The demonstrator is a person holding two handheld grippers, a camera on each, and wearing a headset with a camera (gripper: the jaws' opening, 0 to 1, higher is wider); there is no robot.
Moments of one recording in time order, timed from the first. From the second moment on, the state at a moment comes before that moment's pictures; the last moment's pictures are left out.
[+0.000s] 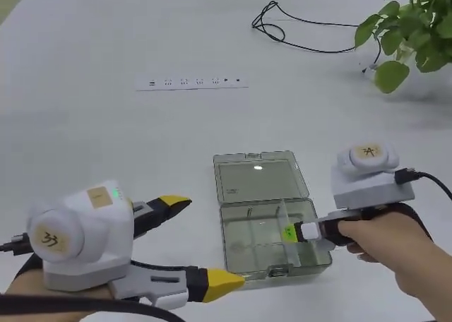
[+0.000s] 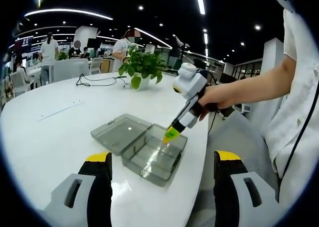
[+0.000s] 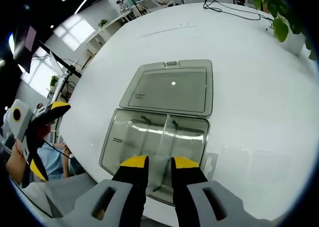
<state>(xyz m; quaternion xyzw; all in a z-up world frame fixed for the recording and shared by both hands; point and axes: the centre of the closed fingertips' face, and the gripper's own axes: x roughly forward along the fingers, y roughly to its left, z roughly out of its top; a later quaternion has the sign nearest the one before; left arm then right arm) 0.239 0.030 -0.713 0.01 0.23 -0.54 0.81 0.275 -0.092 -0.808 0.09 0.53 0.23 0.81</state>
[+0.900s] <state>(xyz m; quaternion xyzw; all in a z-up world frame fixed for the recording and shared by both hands) 0.228 0.044 -0.704 0.03 0.24 -0.48 0.84 0.263 -0.115 -0.756 0.03 0.43 0.34 0.84</state>
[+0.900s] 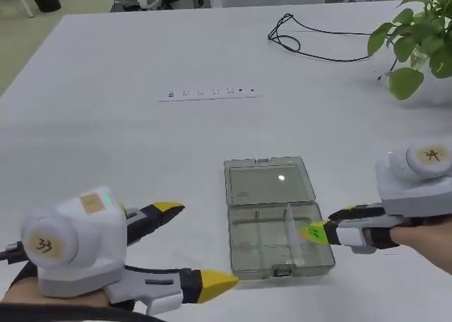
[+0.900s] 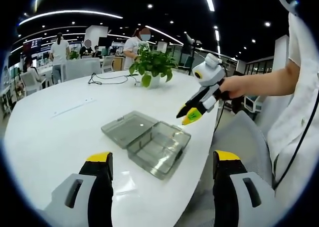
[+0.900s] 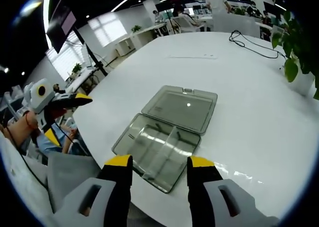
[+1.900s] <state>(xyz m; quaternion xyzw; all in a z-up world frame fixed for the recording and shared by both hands) 0.238 0.085 -0.790 0.06 0.40 -0.36 0.84 0.241 -0.140 -0.725 -0.09 0.29 0.47 0.83</state>
